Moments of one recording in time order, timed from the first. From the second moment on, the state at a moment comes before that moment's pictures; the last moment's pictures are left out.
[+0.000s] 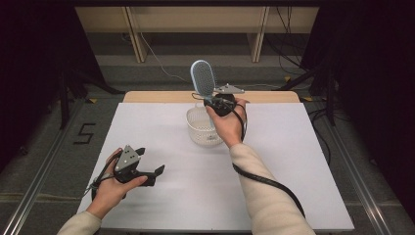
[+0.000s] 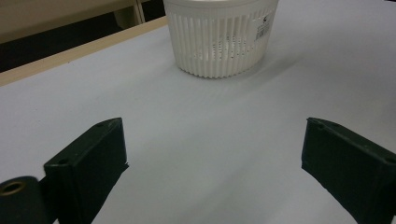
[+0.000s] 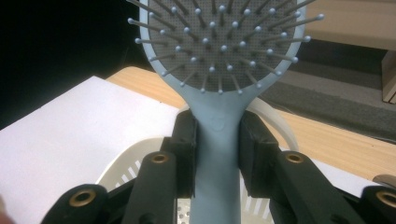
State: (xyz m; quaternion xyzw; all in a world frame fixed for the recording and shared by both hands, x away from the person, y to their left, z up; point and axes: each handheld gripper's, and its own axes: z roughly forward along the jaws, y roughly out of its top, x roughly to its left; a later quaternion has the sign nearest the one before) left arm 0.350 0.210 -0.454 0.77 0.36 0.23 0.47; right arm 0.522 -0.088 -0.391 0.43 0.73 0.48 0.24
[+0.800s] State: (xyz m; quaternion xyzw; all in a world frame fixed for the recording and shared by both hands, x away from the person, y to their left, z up) left arm 0.350 0.210 -0.454 0.77 0.36 0.23 0.47; right arm 0.519 -0.086 -0.400 0.42 0.74 0.47 0.25
